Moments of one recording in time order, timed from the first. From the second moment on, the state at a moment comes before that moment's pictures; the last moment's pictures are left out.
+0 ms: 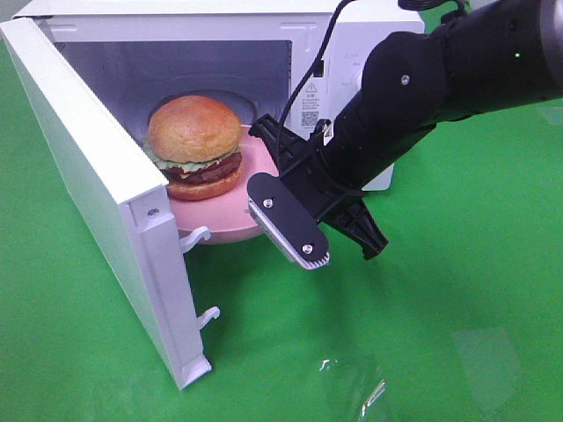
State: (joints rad) left arm -0.02 -0.01 -0.52 -0.10 1.08 0.11; right arm 0.65 1.83 -1.10 0.17 0.35 -1.94
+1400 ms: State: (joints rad) left arm -0.02 -0.01 -0.52 -0.10 1.08 0.11; right arm 0.62 2.10 -1.53 0.01 0.48 -1.72
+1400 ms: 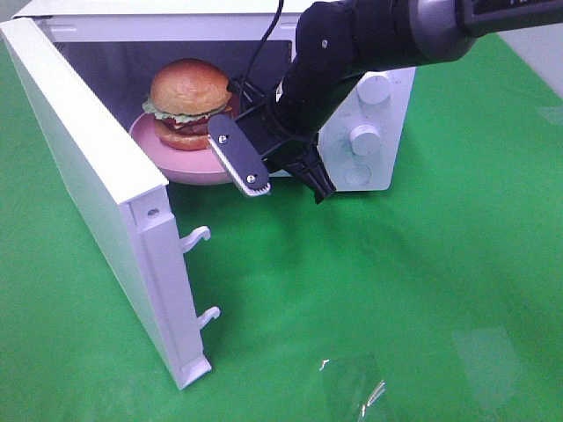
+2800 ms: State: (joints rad) left arm -0.02 -0.01 -0.52 -0.10 1.08 0.11; right arm 0.64 2.36 -1.88 -0.27 0.51 -1.18
